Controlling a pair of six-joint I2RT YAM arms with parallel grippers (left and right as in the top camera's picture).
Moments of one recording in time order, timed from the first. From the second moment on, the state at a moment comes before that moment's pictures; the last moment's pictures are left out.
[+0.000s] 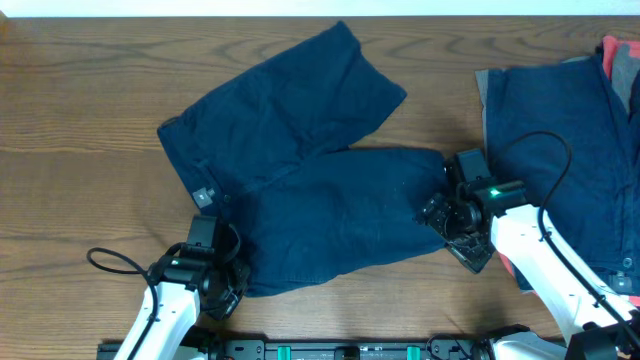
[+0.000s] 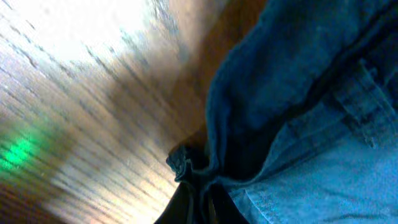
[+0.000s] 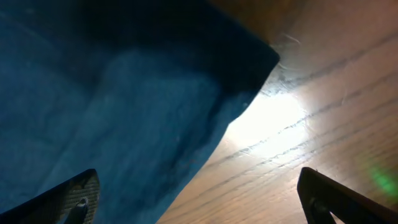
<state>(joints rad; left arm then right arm) -0.16 1.03 0.38 -0.84 0.20 -1.16 0.26 1.38 0.79 -0.91 -0.09 1.05</state>
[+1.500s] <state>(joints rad) -0.16 0.67 0.70 -1.40 0.34 -0.90 0.18 1.03 0.96 -1.02 -0.05 0.83</state>
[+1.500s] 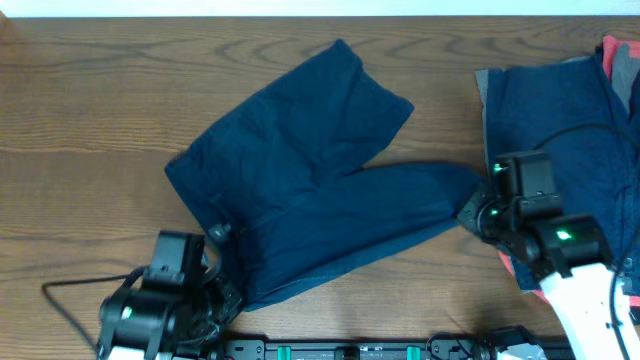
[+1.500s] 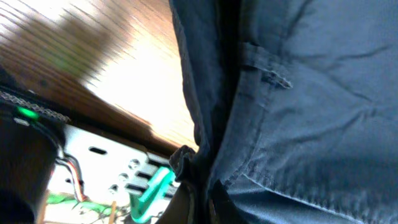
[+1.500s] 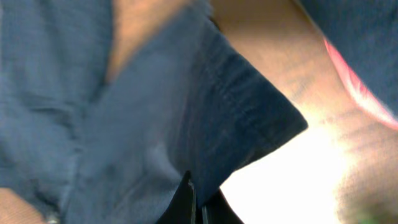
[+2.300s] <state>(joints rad) -0.17 0.80 0.77 -0.93 -0.02 -1.21 0.29 1.54 1.31 -0.34 -0.10 0.30</state>
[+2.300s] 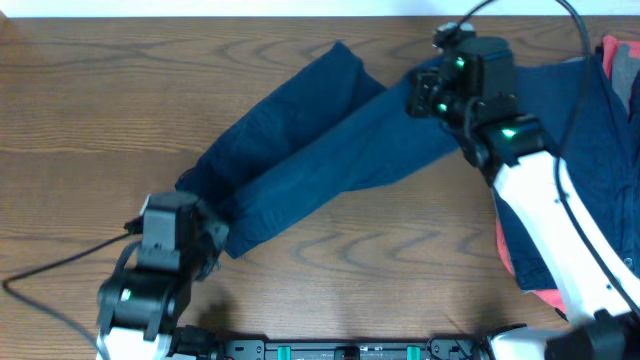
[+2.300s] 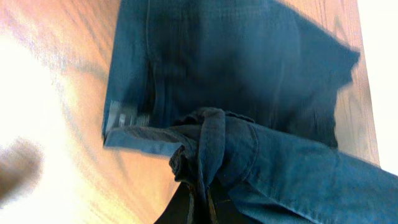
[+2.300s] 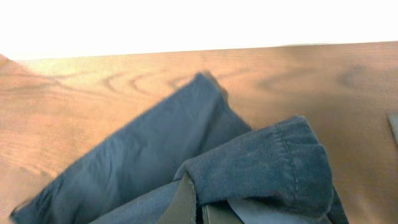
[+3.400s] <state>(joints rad) 0.07 1.24 0.77 -0.59 -0.06 -1.06 0.29 1.91 1.33 -0.22 -0.02 0.26</state>
